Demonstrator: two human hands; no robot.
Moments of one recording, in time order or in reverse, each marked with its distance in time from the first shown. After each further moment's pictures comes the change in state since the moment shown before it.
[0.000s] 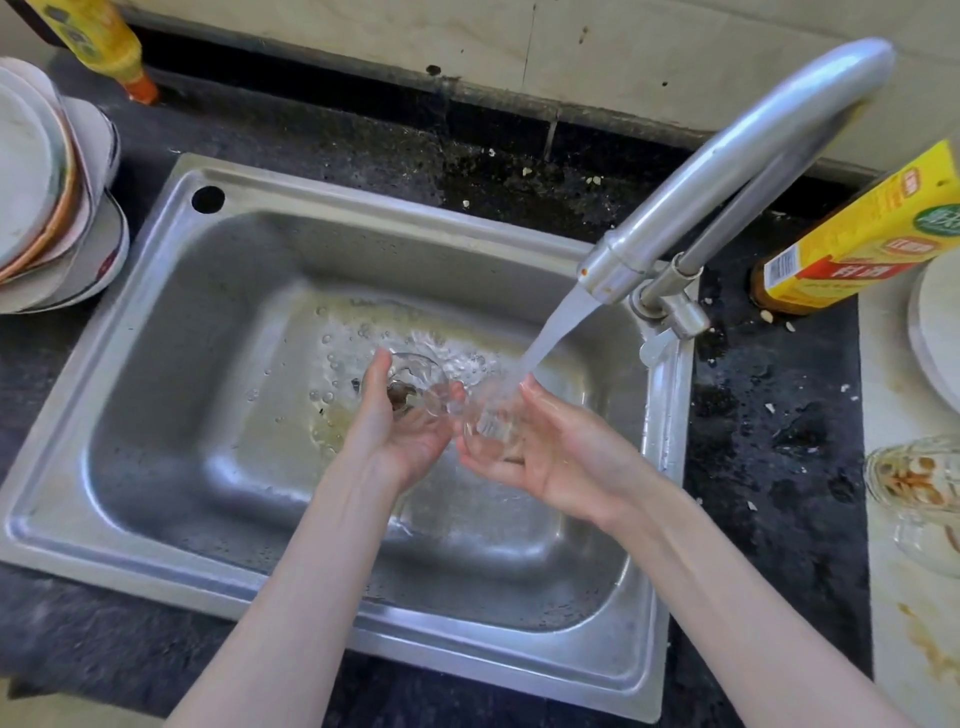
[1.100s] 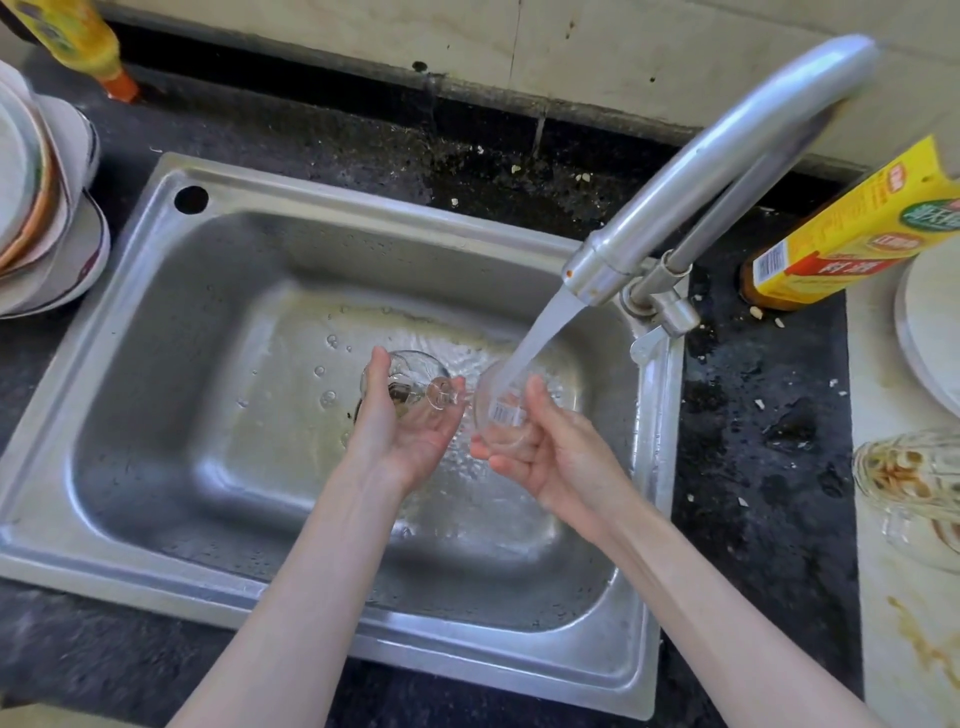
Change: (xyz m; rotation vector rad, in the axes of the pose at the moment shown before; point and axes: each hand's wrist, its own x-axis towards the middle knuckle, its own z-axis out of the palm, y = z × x) left_hand 0.010 -0.006 -0.002 -0.049 -0.058 0.065; right_hand 0.002 0.013 -0.014 -0.105 0.218 -0.169
